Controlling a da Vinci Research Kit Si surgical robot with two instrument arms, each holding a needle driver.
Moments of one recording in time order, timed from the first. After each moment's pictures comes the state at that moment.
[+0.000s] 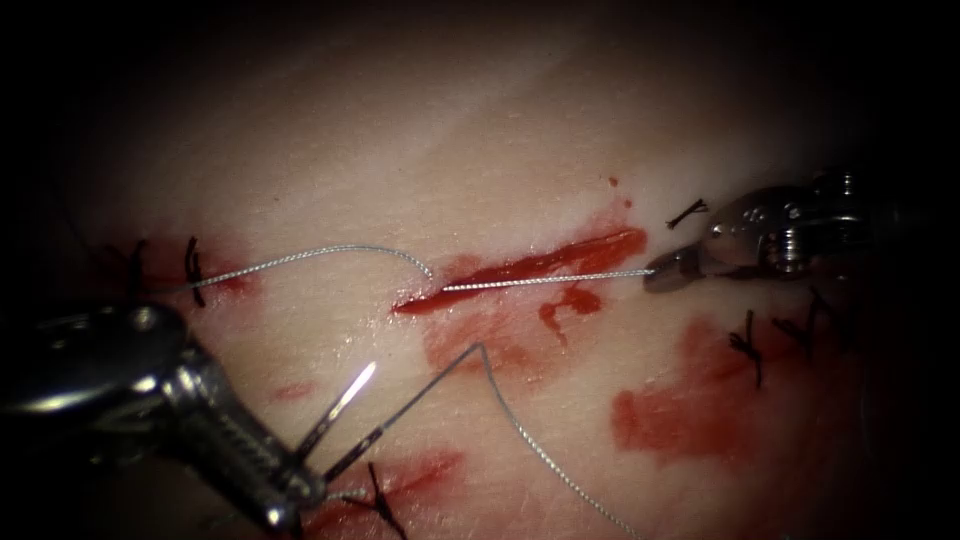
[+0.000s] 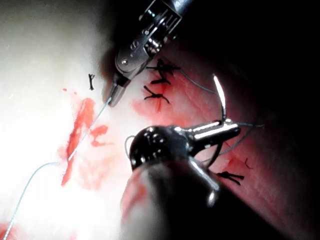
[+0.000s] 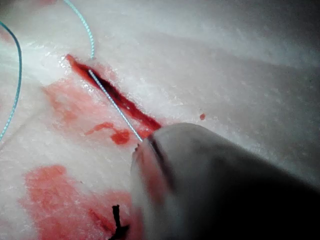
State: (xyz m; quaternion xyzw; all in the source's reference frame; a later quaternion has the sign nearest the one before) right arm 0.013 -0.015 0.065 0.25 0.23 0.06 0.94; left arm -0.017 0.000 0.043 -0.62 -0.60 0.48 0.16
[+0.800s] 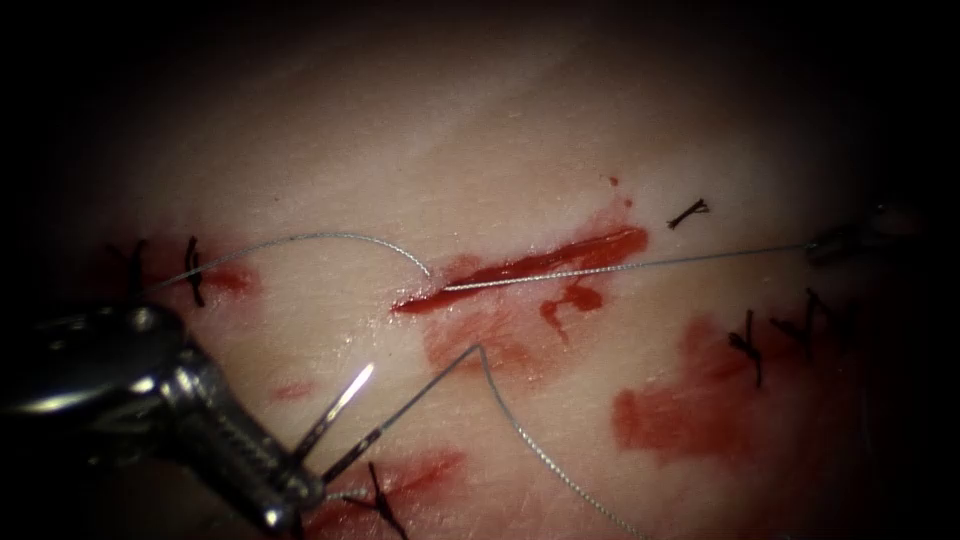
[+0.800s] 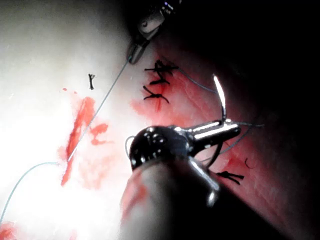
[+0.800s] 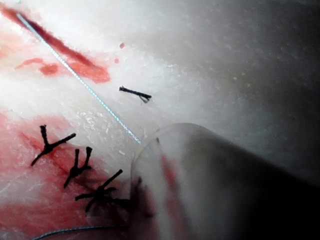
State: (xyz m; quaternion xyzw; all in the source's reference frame) right arm -0.001 -0.012 0.068 0.25 0.17 0.14 0.94; left arm -0.017 0.000 0.043 -0.62 -0.60 0.48 0.16
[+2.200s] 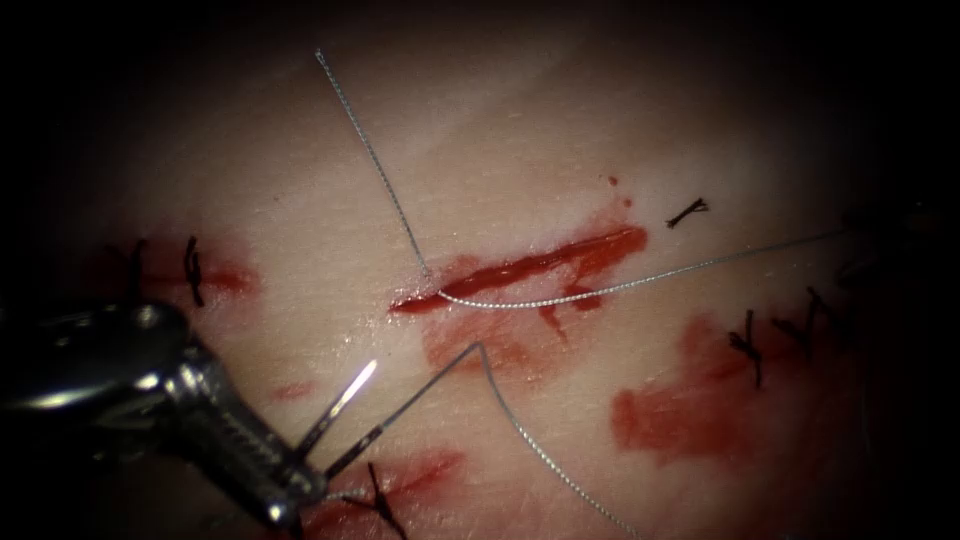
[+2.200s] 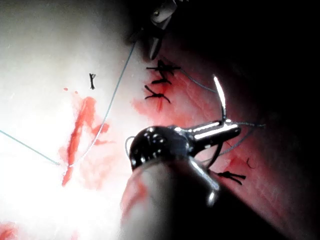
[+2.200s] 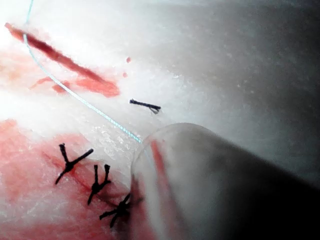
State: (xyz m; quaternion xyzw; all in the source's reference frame) right arm 0.004 -0.012 0.062 0.19 0.19 0.09 0.96; left arm -0.017 0.000 0.043 -0.62 -0.60 0.48 0.16
